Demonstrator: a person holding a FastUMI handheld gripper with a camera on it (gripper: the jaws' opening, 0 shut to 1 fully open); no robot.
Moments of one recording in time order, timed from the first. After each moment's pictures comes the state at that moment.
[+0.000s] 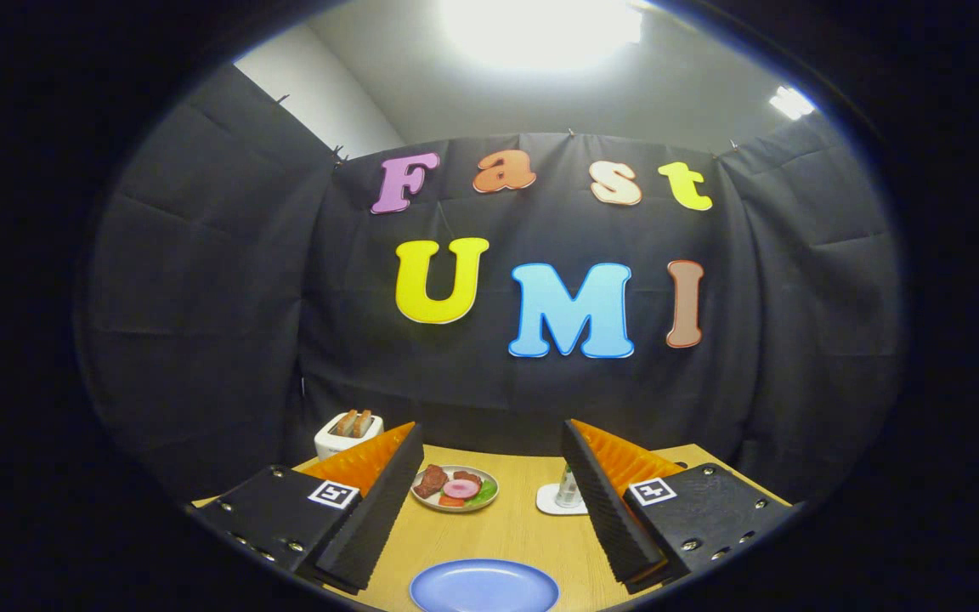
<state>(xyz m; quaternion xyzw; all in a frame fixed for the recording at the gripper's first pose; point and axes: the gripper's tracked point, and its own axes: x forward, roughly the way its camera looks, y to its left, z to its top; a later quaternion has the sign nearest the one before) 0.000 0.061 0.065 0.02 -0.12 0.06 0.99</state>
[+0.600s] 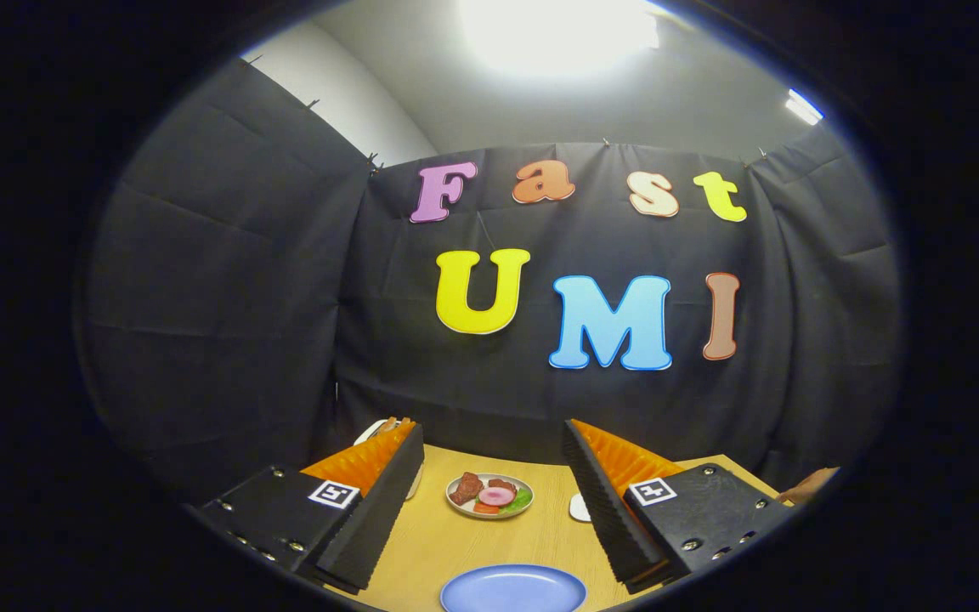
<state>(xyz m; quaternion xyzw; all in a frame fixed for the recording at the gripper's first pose) -0.011 0.092 0.080 0.02 -0.14 0.09 0.99</state>
